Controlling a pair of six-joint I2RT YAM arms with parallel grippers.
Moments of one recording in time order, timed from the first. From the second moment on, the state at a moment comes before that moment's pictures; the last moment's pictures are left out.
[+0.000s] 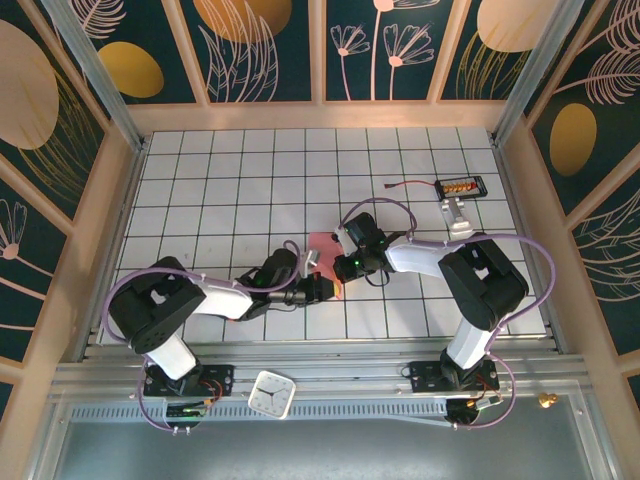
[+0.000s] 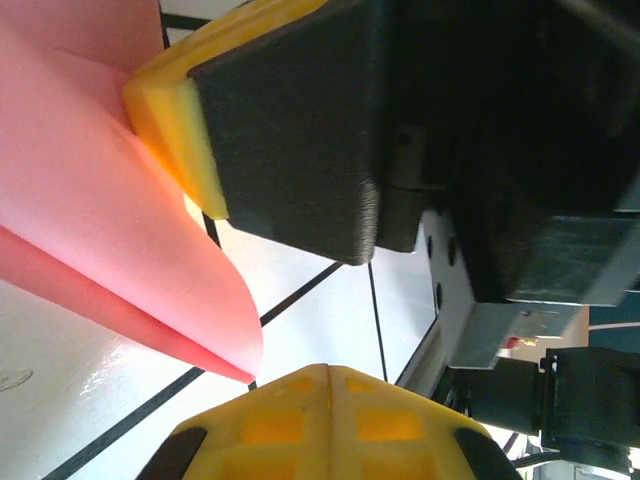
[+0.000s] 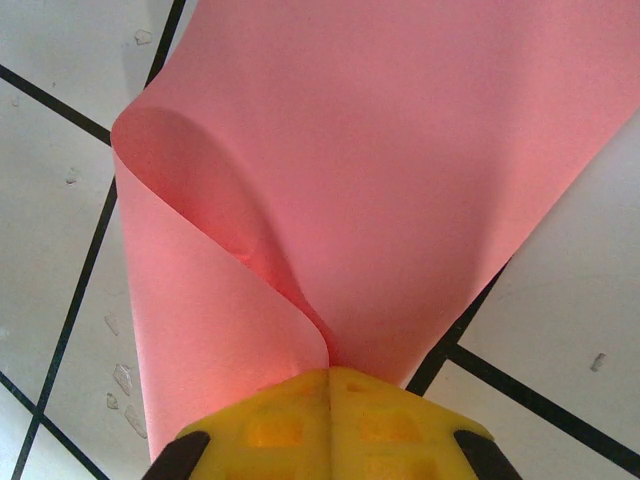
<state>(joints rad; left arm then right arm) -0.86 1.66 0.51 0.59 0.46 -1.06 0.68 1.72 0.87 -0.24 -0.28 0.26</state>
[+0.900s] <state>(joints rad) -0.86 1.78 0.58 0.54 0.46 -1.09 0.68 1.72 0.87 -0.24 -0.28 0.26</state>
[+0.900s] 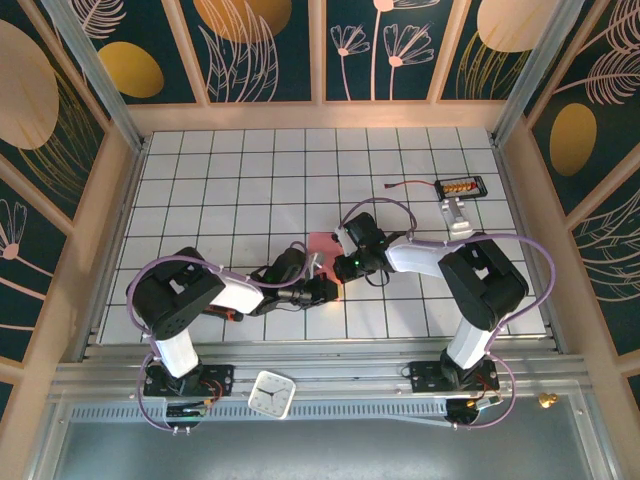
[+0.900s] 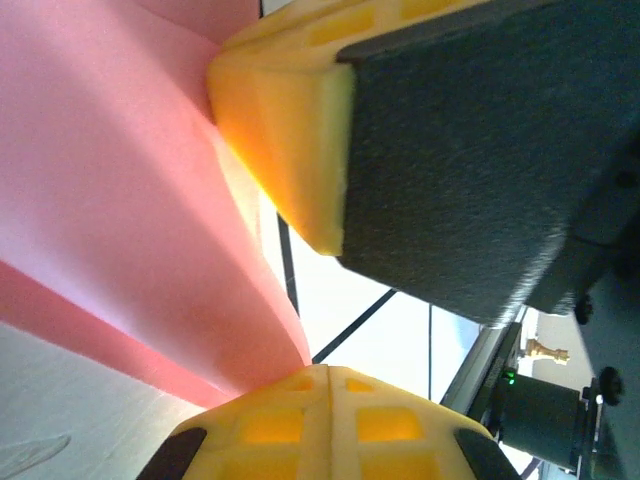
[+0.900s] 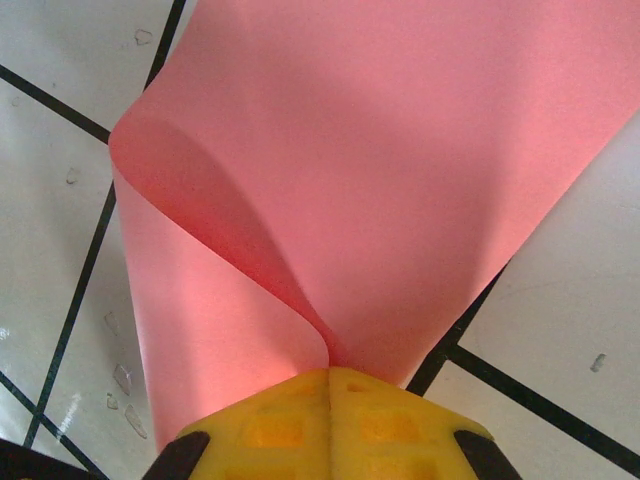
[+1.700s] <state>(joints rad) -0.86 1.81 0.61 0.49 0.48 -1.08 0.68 1.72 0.87 -0.24 -0.28 0.26</state>
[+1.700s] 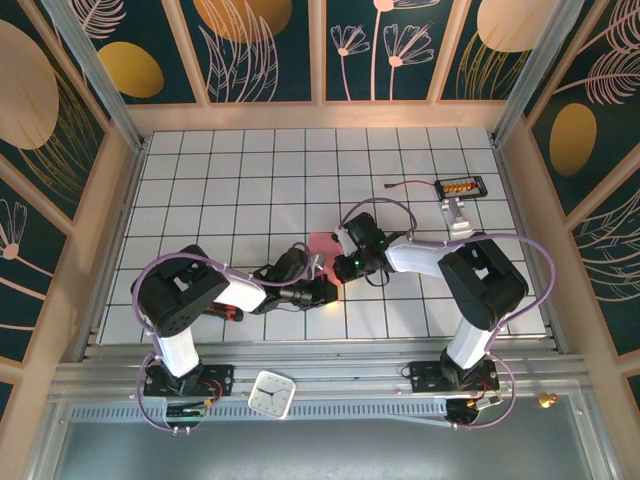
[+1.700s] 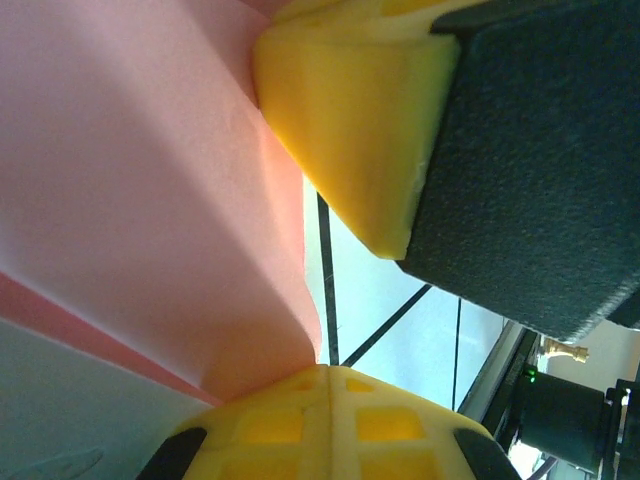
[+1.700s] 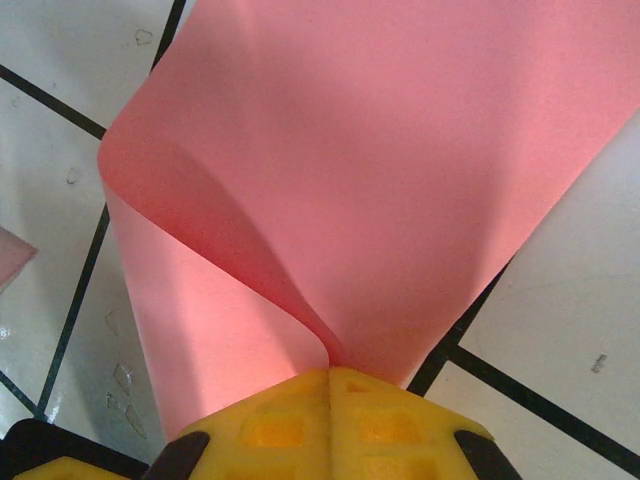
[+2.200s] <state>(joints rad) -0.85 1.81 0.71 0.28 0.51 -1.02 0.68 1.73 0.87 -0.23 -0.29 0.26</state>
